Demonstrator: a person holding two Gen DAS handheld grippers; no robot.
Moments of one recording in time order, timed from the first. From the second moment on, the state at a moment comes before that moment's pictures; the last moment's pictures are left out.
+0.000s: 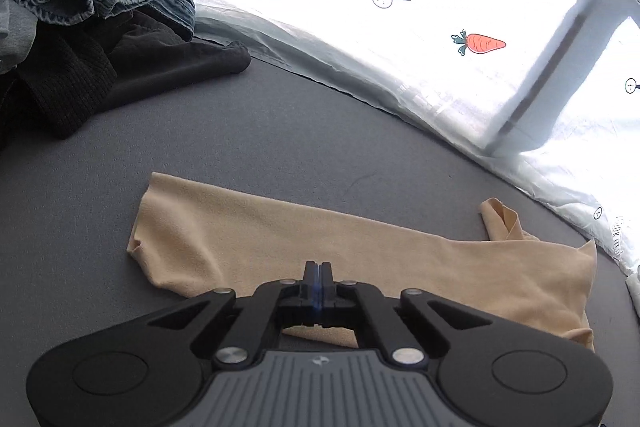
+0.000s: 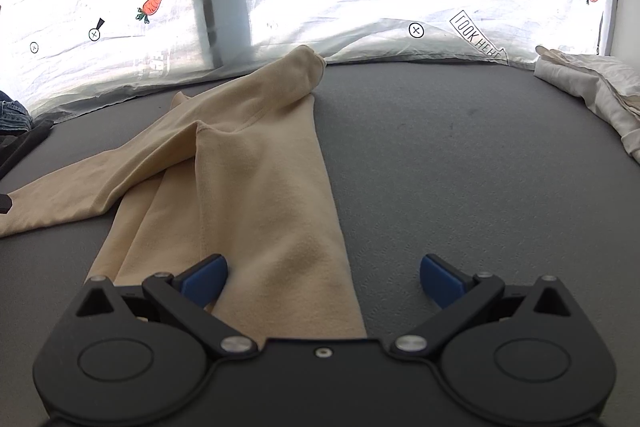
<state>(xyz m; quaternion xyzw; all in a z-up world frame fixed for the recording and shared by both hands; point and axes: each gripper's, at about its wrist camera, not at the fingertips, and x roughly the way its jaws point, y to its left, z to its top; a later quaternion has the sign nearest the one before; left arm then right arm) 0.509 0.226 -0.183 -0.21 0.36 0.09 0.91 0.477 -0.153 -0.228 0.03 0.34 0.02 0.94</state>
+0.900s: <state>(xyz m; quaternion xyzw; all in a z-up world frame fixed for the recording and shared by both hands) 0.487 0.279 -0.195 -0.18 0.35 0.22 0.89 0.477 -0.153 -0.228 0.02 0.34 0.02 0.94</state>
